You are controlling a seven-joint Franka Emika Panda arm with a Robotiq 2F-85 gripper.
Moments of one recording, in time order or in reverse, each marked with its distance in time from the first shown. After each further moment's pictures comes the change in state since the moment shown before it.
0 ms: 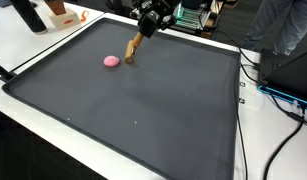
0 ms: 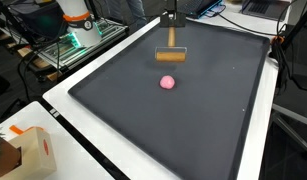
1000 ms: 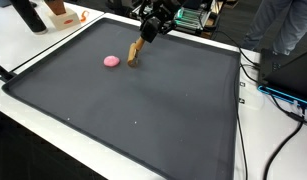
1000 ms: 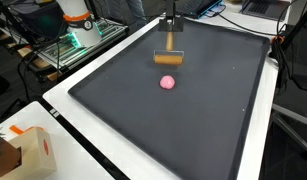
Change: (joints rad) arm 0.005 0.038 0.000 0.000 0.007 0.001 0.008
